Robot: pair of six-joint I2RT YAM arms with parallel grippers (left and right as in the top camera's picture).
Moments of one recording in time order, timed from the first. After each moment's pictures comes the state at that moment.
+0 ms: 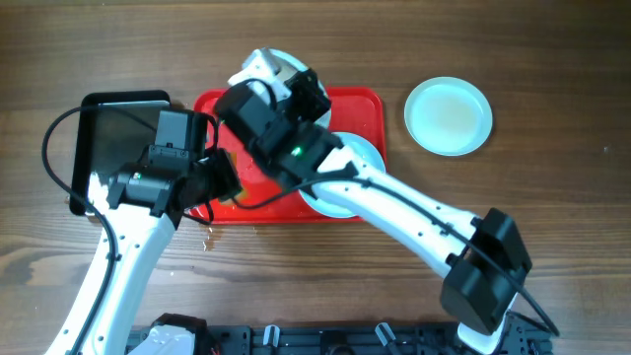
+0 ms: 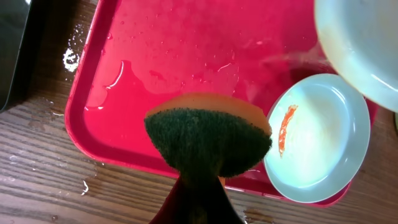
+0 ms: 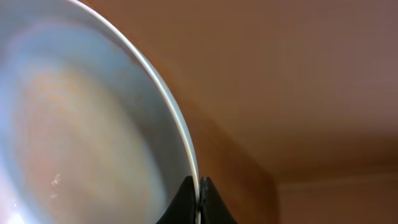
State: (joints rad) left arm -0.19 1.24 1.04 -0.94 0.05 -0.59; right arm 0.93 1.93 1.70 -0.55 1.08 -0.29
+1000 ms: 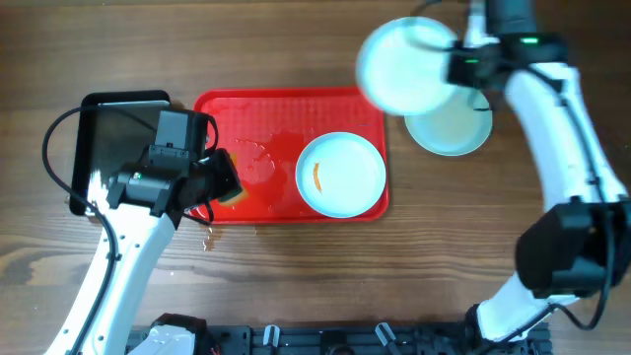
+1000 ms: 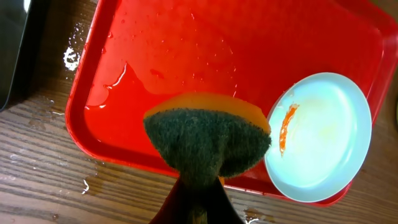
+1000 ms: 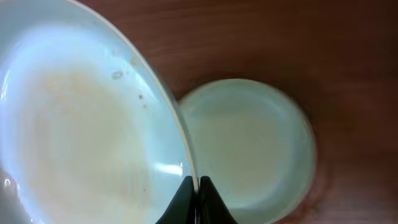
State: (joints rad) left arm -0.19 1.24 1.04 -0.95 0.05 -0.59; right arm 0.00 1.85 1.69 -0.91 -0.03 0.21
